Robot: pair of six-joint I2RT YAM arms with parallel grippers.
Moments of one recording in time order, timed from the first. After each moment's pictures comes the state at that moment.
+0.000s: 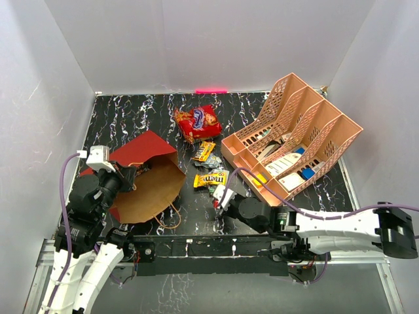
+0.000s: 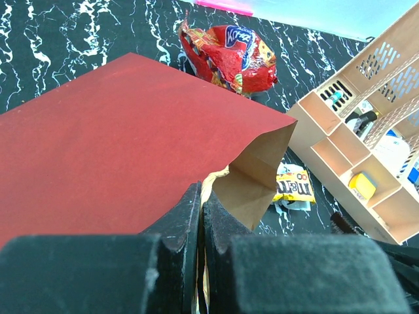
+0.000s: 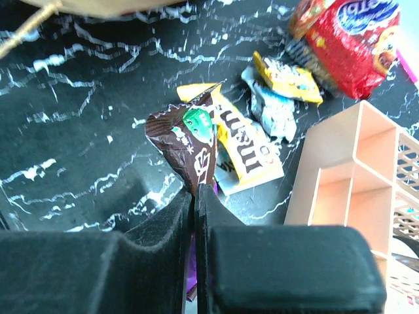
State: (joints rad) left arm -0.29 0.38 0.78 -0.65 -0.05 -0.35; right arm 1.33 0.93 0.45 0.14 0.48 -0.24
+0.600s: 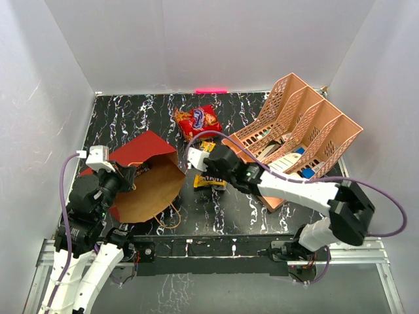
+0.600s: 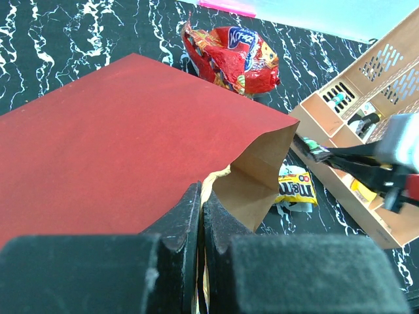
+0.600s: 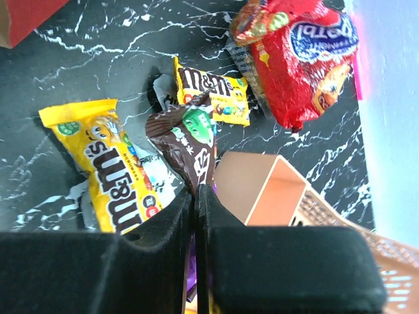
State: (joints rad) left arm -0.29 0.38 0.78 -0.65 -0.06 -0.35; right arm 0.97 1.40 0.96 -0.14 0.24 -0.57
